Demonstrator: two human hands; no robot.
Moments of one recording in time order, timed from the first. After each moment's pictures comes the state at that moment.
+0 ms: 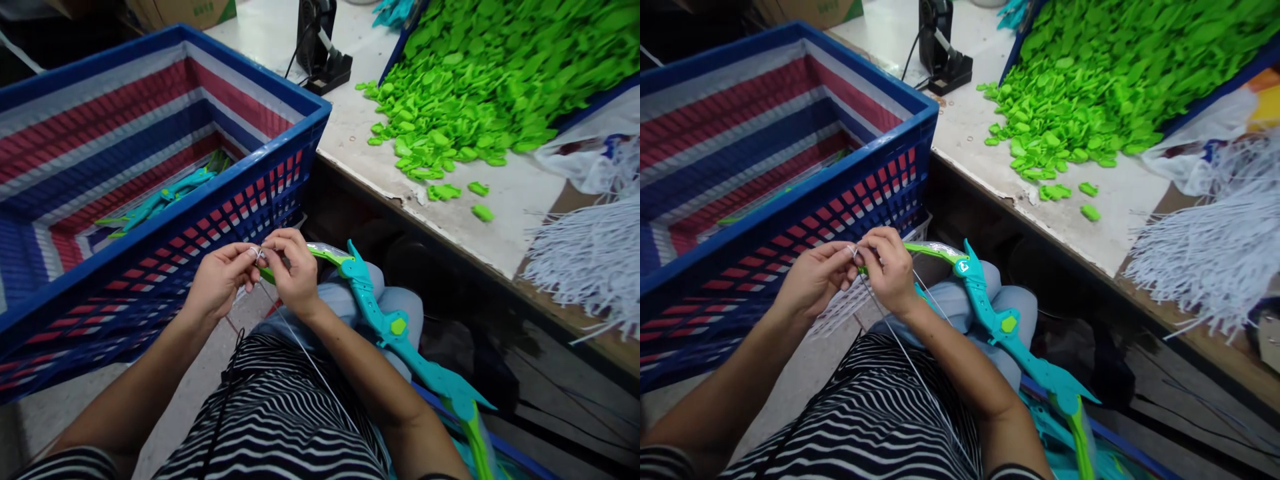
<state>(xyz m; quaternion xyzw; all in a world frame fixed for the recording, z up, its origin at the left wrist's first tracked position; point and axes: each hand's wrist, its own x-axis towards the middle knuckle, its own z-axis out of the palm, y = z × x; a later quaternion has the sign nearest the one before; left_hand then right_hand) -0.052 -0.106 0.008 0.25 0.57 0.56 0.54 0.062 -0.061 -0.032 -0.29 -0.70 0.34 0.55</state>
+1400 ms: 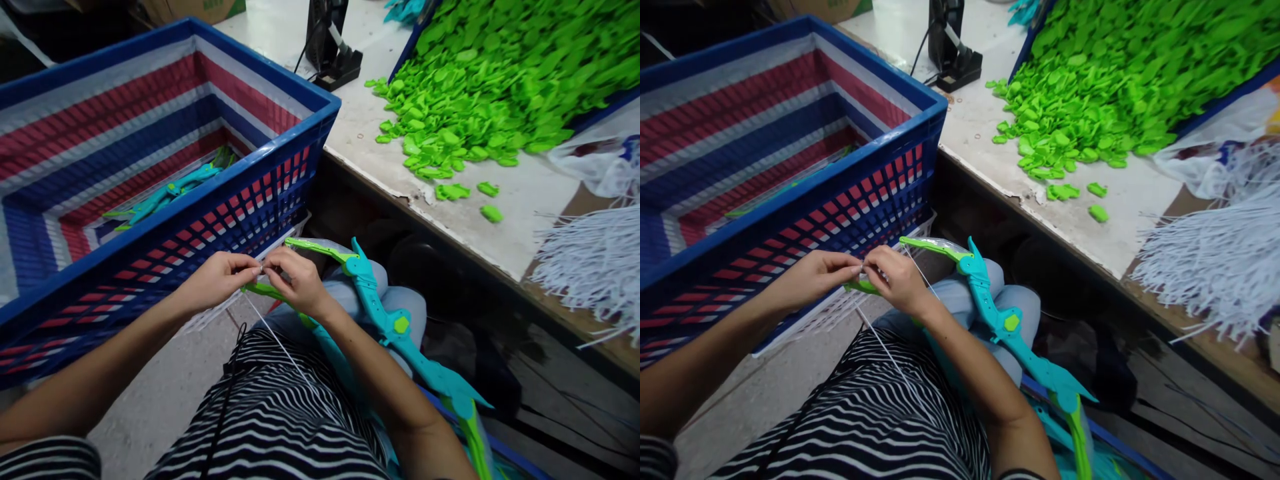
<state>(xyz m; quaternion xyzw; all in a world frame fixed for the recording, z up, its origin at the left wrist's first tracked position) -0.082 -0.116 0.011 0.48 0.63 0.32 0.52 0.078 -0.062 -0.049 -0.17 -0.81 0.35 0.45</state>
